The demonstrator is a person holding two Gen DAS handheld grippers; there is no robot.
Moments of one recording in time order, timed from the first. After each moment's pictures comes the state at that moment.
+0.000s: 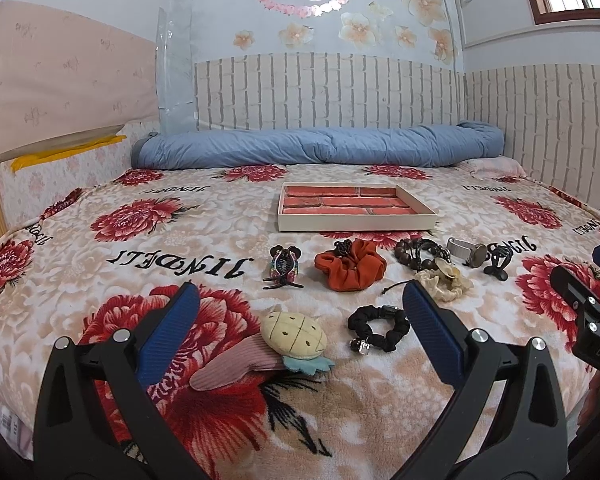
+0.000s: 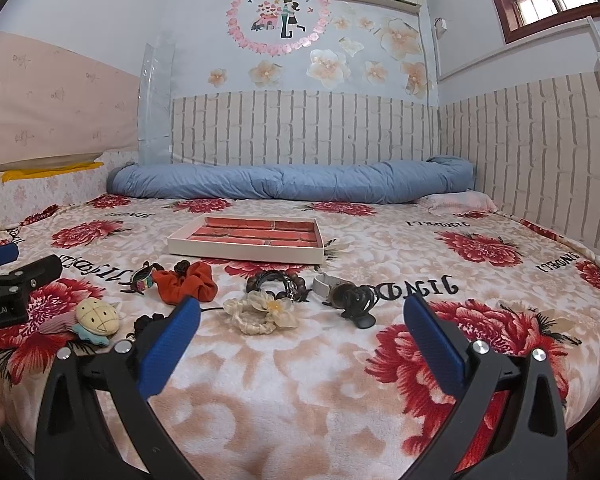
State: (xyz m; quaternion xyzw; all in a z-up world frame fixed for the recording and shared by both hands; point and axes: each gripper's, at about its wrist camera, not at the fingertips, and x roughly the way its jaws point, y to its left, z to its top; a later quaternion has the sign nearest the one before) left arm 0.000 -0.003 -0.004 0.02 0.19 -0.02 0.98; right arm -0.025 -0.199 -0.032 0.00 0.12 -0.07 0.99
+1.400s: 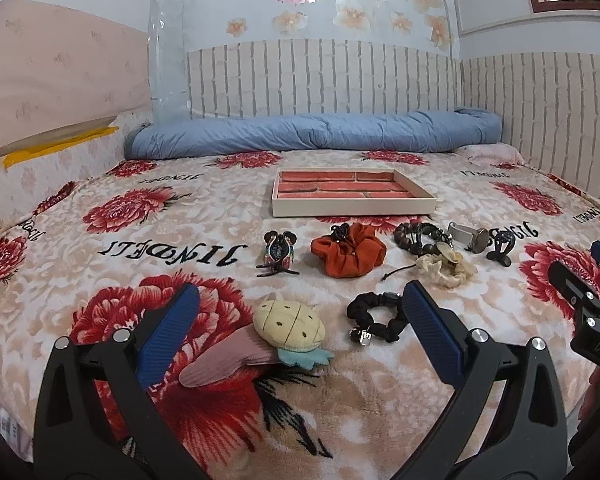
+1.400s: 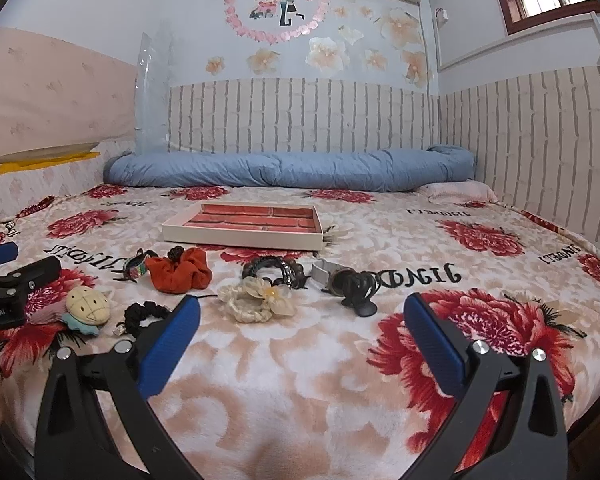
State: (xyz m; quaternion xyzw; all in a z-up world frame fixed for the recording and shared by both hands) left arm 0.016 -0.004 -0.019 0.02 0.22 -0.03 0.98; right arm -0.010 -0.203 -0.045 0.00 0.14 -0.07 0.99
